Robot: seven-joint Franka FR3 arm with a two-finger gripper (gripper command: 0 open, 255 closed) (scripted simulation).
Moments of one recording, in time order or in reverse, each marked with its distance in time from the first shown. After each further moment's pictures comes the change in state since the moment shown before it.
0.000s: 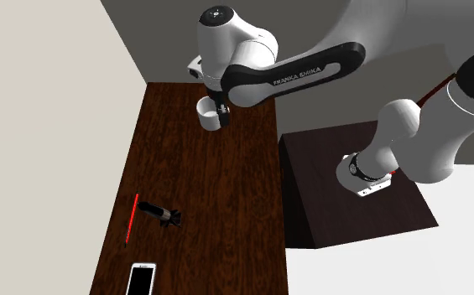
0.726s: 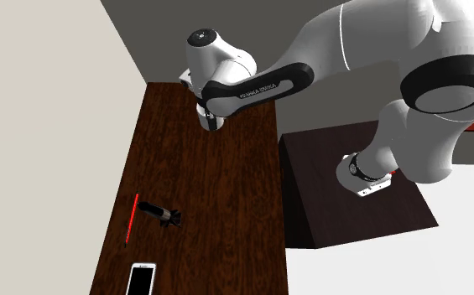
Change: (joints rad) arm -0.041 0.214 0.003 0.095 0.110 0.110 -0.091
